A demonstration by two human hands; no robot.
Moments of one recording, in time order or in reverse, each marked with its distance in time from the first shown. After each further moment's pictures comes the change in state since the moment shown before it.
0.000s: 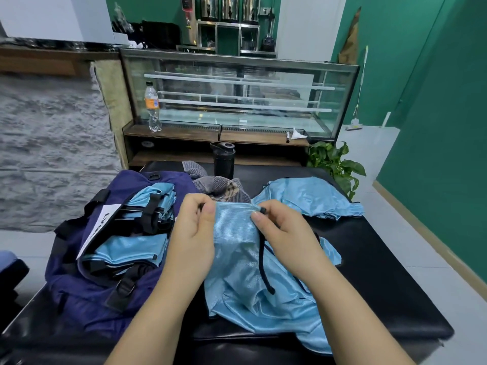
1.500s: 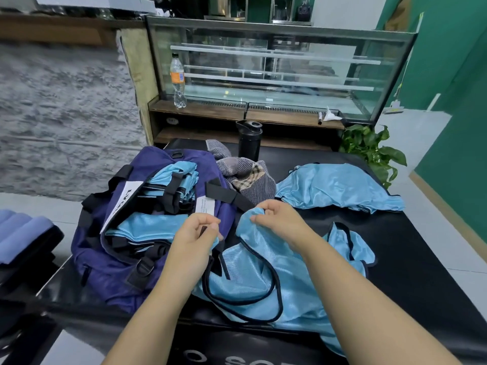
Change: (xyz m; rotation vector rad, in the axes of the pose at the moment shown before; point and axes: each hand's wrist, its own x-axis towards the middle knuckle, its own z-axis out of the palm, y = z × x) left_hand -0.010 -0.070 -0.025 -0.043 -0.025 -0.522; right_hand 0.078 0.095 0.057 0.183 -0.225 0.365
